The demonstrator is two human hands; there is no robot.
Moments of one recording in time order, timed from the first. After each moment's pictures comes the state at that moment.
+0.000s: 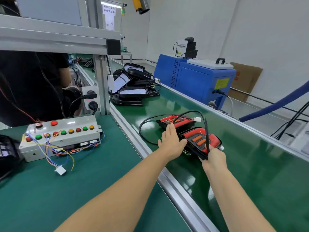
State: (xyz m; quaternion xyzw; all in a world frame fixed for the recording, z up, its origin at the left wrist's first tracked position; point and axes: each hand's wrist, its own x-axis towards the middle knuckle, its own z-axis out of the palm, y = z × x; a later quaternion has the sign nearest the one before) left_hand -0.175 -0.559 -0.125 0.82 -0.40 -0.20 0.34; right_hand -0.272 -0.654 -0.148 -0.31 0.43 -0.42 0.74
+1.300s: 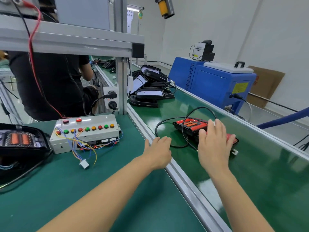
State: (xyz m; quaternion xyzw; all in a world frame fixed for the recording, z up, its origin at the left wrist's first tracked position) left_hand -0.139 -0.472 -0.122 0.87 -0.45 -0.14 0.15; right_hand -0.247 -0.587 -0.103 -0.87 0.40 -0.29 0.08
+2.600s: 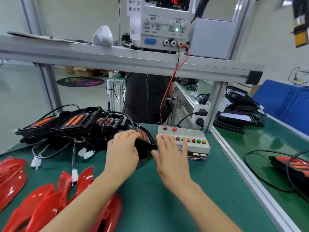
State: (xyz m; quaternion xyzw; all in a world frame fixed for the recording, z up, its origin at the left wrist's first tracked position) left_hand -0.087 -0.151 -0.094 0.94 -0.11 0.22 0.23; right_hand -0.108 -0.298 -0.111 -0.98 -0.05 -0.16 0.08
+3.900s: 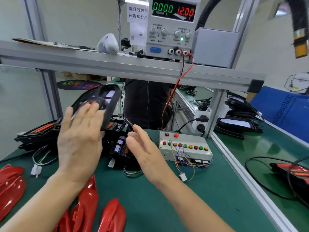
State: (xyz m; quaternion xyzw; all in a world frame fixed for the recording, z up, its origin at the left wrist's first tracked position) left_hand -0.091 -0.072 -0.048 0.88 -0.09 0.47 0.07; right_hand -0.108 -0.234 -0.066 -0.75 -0.15 -0.03 0.64
